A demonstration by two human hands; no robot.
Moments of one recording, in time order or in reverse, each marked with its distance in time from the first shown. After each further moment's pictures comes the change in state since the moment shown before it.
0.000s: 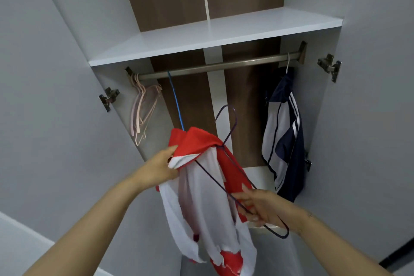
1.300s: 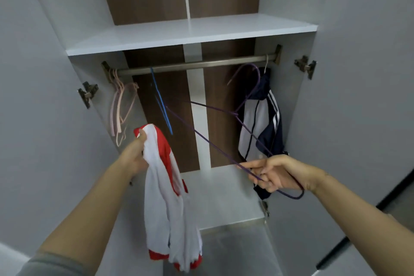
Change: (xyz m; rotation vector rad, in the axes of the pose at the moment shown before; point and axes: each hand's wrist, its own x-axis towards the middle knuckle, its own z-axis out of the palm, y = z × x) left_hand 0.060 -0.093 -0.017 -1.282 0.170 -0.480; right_hand -0.031 -0.049 -0.003 -0.035 -0.012 -0.076
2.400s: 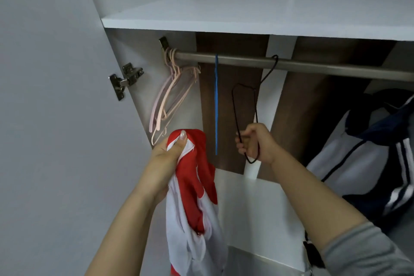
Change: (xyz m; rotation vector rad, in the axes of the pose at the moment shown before) left_hand 0.048 0.023 0.031 0.086 0.287 0.383; right_hand 0.341 -0.122 -0.070 0.262 0.314 0.053
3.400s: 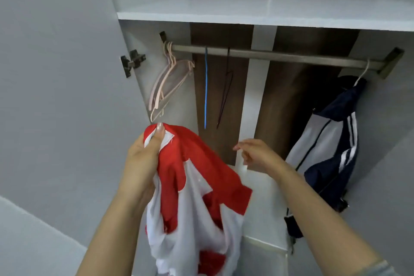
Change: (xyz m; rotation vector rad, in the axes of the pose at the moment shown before) left_hand -0.144 -0.003 0.000 -0.056 0.200 0.108; right_hand -0.141 0.071 -0.040 -0.680 0.188 -0.165
